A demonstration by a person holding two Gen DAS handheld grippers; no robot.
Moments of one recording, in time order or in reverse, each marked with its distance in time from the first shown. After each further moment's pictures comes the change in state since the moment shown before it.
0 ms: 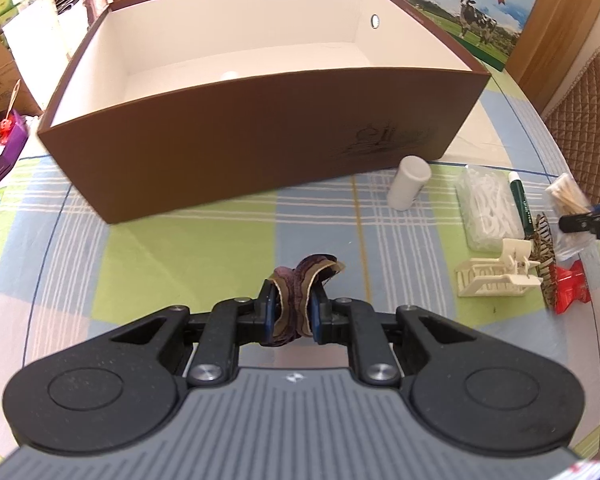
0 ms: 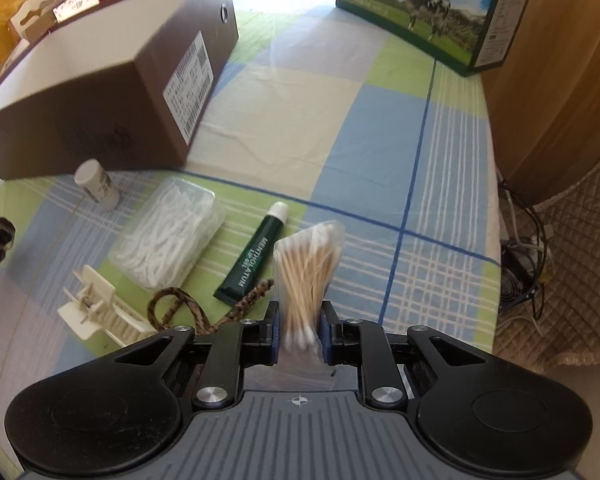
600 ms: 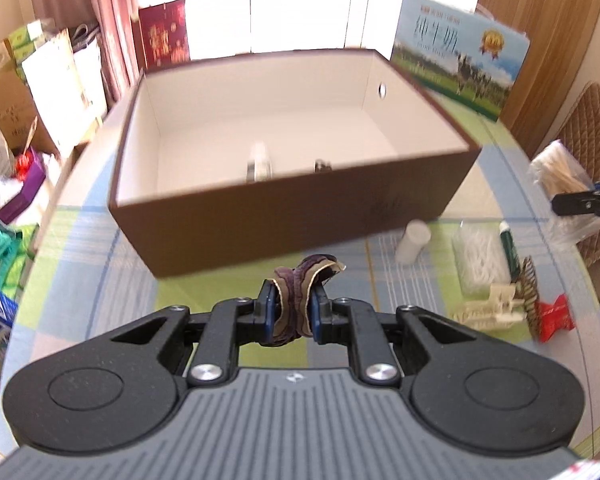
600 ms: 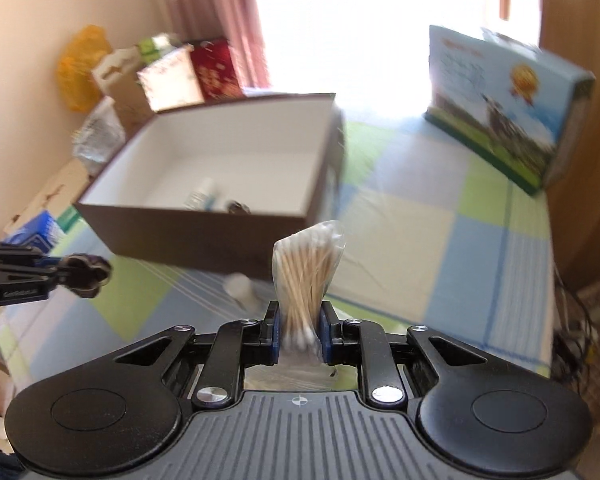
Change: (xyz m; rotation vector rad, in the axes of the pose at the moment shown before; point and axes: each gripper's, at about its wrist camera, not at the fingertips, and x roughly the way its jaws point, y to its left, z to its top) left arm -0.060 0.023 0.023 0.015 -0.159 0.002; right arm -0.076 0.076 0.050 -0.095 -0.225 0.213
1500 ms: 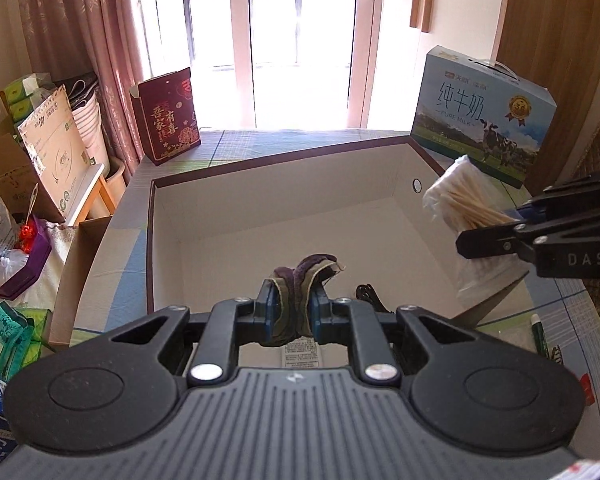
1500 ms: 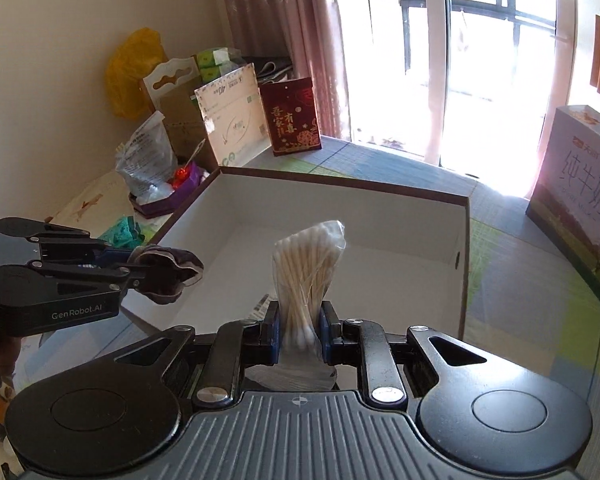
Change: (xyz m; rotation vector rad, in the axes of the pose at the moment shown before) left arm 0.037 0.039 0.108 0.047 -0.089 0.011; right arm 0.102 0.068 0.116 -0.109 -0.035 0.102
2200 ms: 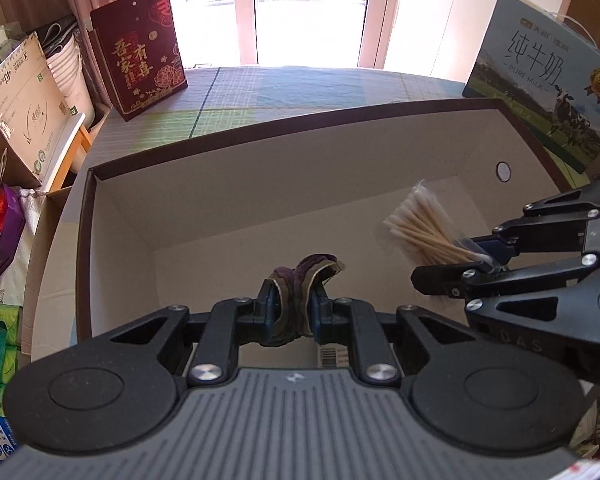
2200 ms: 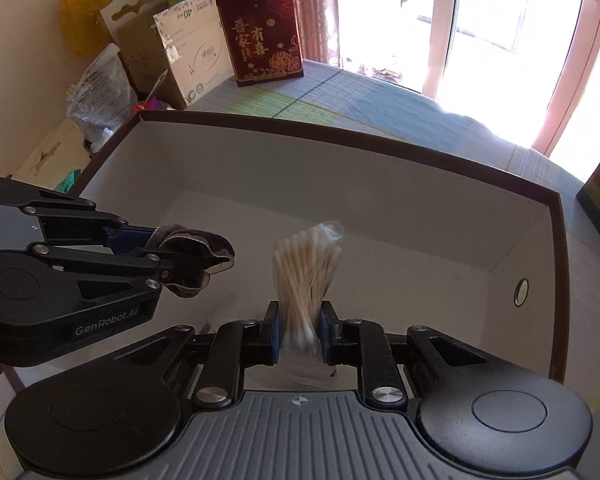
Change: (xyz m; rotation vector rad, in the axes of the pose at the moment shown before) left arm 0.150 0.040 0.042 -0.015 0.219 0.001; right arm 0.157 -0.038 0.046 0.011 0.241 -0.057
